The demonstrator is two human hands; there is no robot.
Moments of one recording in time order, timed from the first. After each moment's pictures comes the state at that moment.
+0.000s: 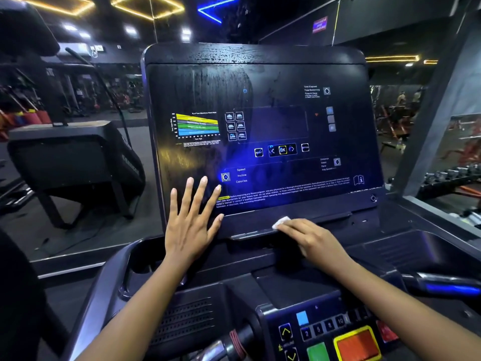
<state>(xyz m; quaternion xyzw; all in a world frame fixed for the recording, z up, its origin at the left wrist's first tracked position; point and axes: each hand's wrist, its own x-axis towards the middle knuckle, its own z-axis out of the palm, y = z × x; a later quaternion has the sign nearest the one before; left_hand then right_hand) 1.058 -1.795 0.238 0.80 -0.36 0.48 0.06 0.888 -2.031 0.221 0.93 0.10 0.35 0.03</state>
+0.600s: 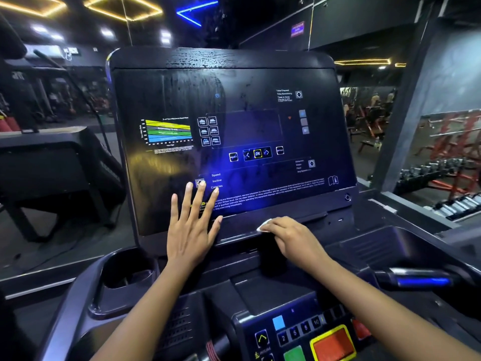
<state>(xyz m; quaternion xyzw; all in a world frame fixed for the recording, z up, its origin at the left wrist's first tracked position) 1.040 -1.838 0.236 0.80 -0.38 0.45 0.11 0.890 -2.036 0.223 0.93 0.02 0.36 -0.05</state>
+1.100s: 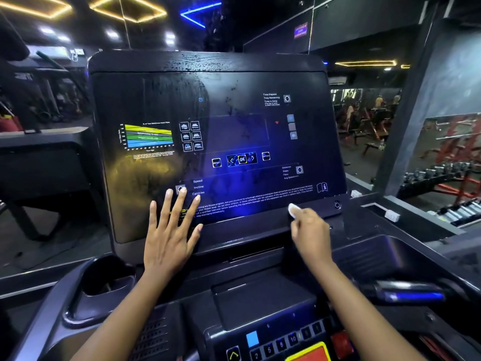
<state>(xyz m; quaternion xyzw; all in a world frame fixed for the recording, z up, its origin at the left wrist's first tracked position) 1.039 -1.840 0.235 0.81 -0.37 0.45 0.08 0.881 -2.082 0.236 0.85 -0.24 0.46 -0.13</state>
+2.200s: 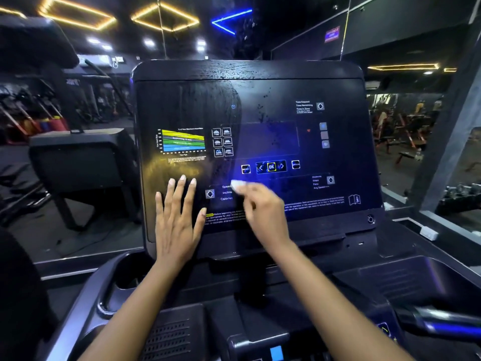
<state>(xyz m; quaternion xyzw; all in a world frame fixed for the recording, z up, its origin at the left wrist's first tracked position) 1.050 -1.822 0.268 0.82 -0.29 0.45 0.19 0.956 -1.976 0.307 0.83 0.02 0.53 -0.20</state>
